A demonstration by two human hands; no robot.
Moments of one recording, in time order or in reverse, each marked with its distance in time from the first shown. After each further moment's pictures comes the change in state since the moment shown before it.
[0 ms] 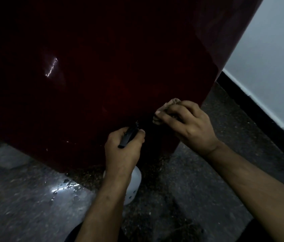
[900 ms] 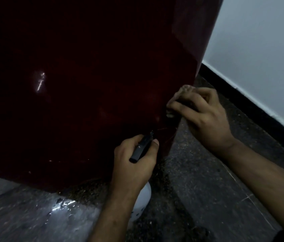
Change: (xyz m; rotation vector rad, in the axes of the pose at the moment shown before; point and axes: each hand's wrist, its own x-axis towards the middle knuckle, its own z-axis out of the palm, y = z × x) left_hand -0.008 -0.001 0.032 0.177 -0.245 0.251; right_hand -0.016 0.031 -0.032 -0.054 -0.033 0.288
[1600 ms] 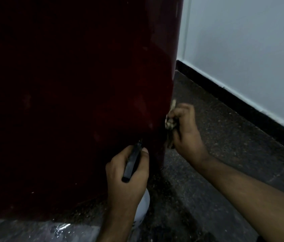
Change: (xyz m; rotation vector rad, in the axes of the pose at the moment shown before) left_hand 0.012 -0.002 0.027 -0.008 0.064 0.189; right_hand -0.025 -0.005 0.033 0.616 0.020 0.535
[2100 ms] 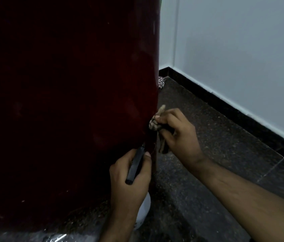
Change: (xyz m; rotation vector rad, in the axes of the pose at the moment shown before) left_hand -0.005 0.007 0.023 -0.011 -0.066 0.033; right_hand 0.006 -0.011 -0.025 -0.042 0.010 -0.062
